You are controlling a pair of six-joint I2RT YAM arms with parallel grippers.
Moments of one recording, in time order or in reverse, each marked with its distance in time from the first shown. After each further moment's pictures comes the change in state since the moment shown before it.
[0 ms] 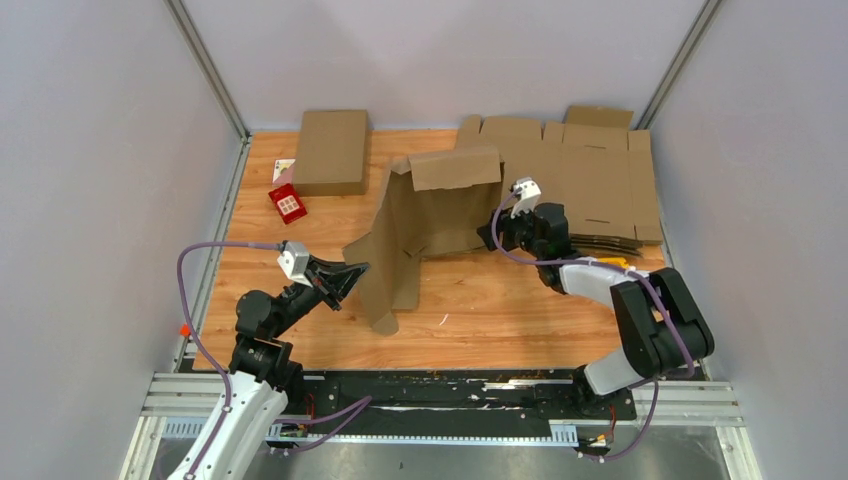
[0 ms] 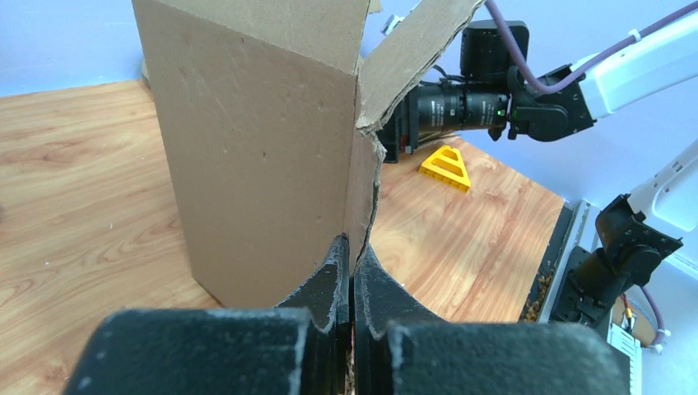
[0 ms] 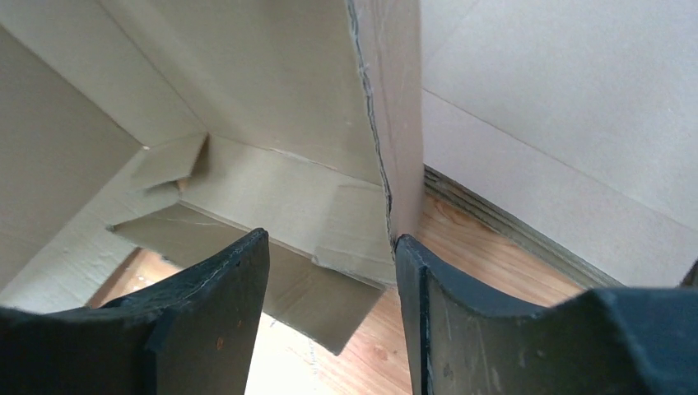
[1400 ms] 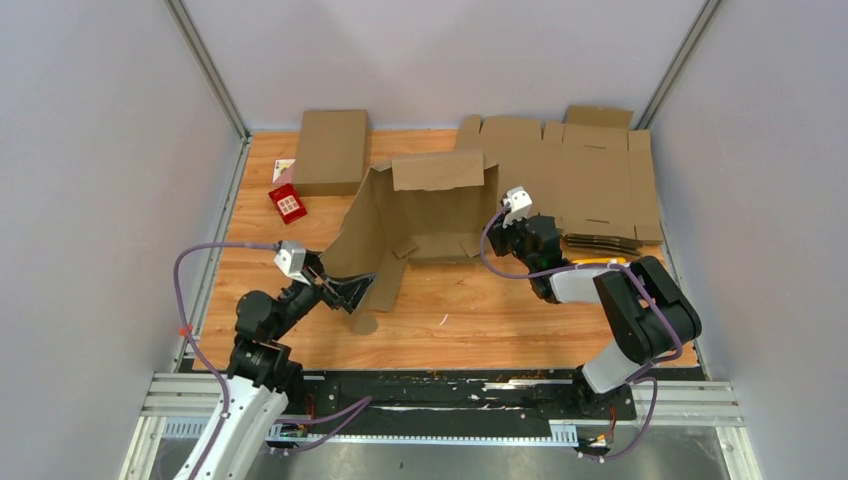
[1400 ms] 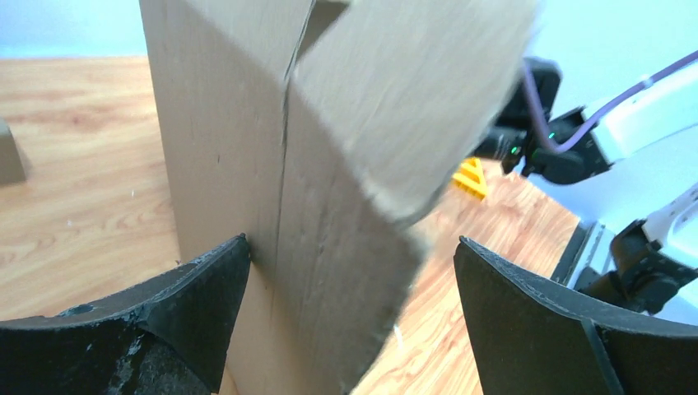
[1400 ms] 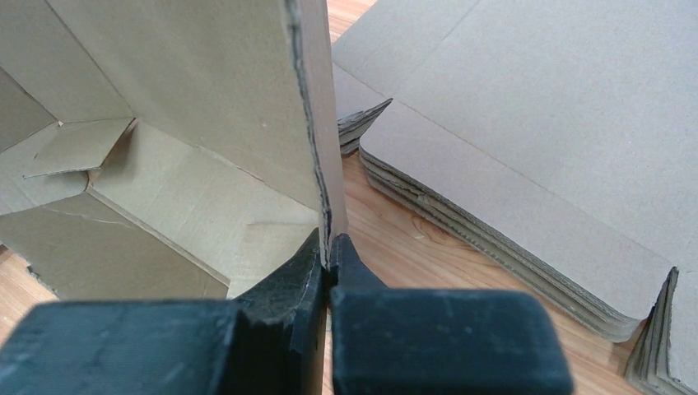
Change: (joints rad) left arm 0.000 -0.032 -0.010 -0.100 -0.089 -0.019; right arm 0.059 0.104 -0.080 0.246 0.138 -0.124
